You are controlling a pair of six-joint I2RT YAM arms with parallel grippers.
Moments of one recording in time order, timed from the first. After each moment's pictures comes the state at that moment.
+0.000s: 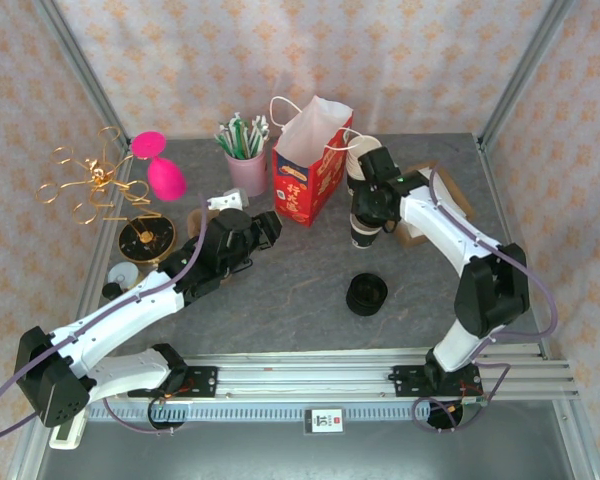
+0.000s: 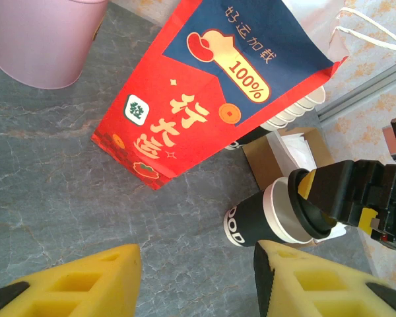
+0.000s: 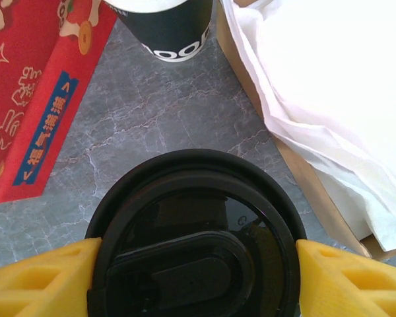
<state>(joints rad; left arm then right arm) -0.69 1.10 0.88 -0.27 -0.30 -0.85 0.42 1.66 1.40 -0.83 0.20 0.51</state>
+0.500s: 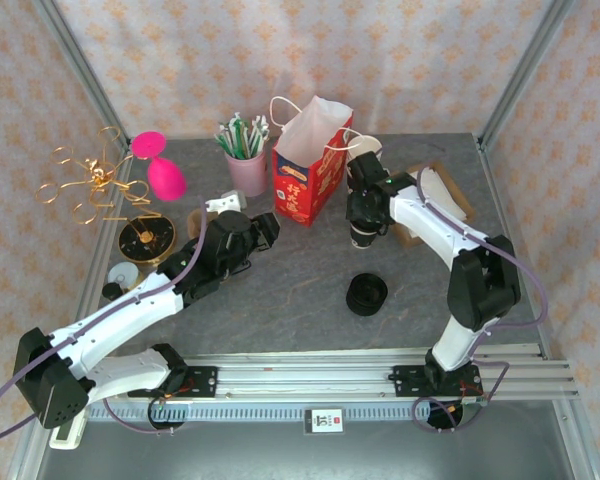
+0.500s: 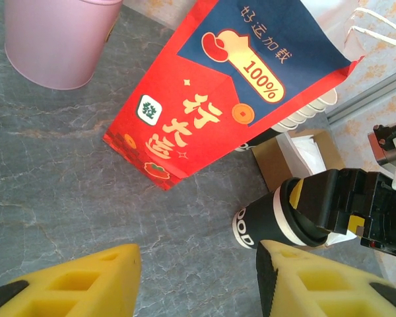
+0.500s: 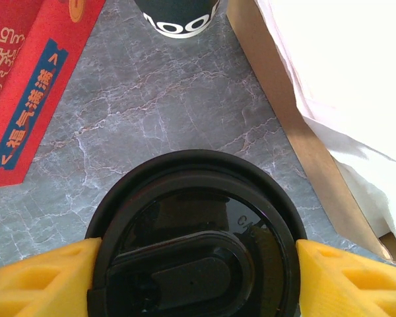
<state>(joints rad) -0.69 1.09 0.86 -0.27 -0.32 -0.85 0.45 1.71 1.41 -0.84 0.23 0.50</state>
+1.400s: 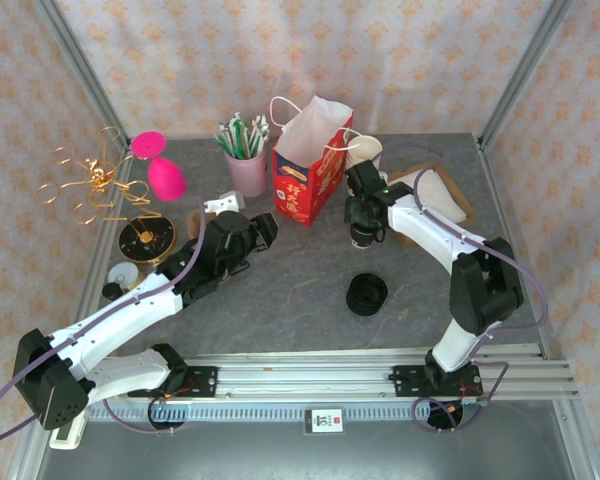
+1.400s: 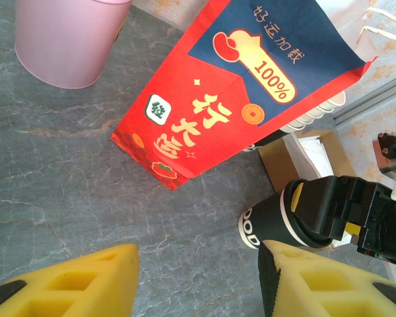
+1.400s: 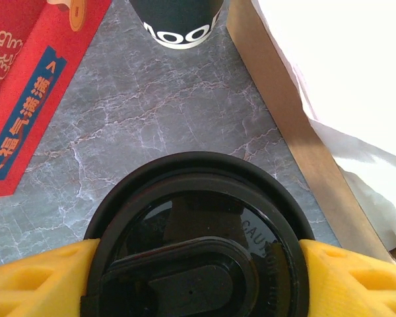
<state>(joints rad) -0.68 1.09 0.85 -0.28 -0.32 -0.85 0.47 1.69 1.31 -0.73 0.27 0.51</state>
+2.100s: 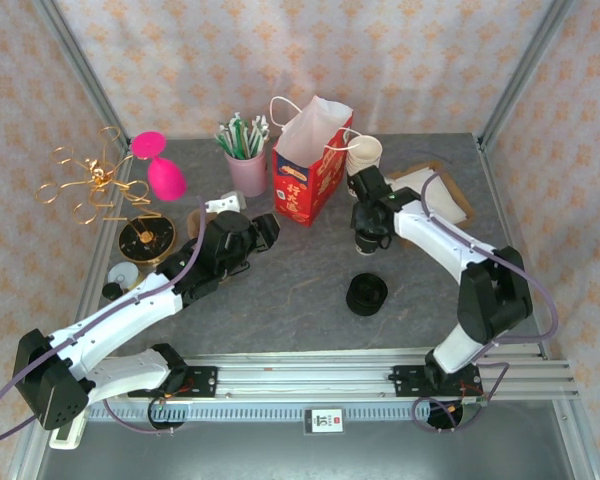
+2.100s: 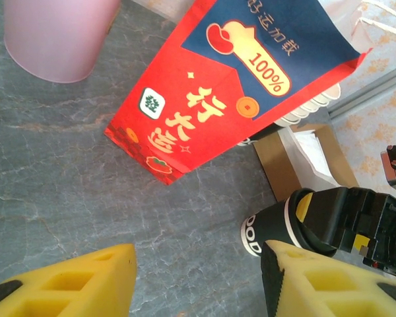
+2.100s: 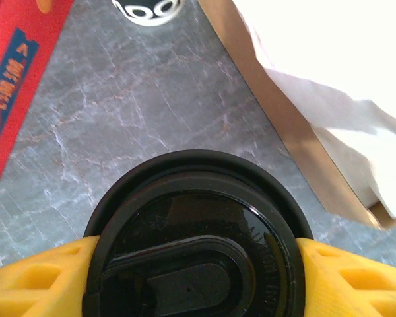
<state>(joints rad) -0.68 1.09 0.85 -0.28 -0.28 -0.85 0.47 1.60 1.24 -0.78 0.28 0.59</state>
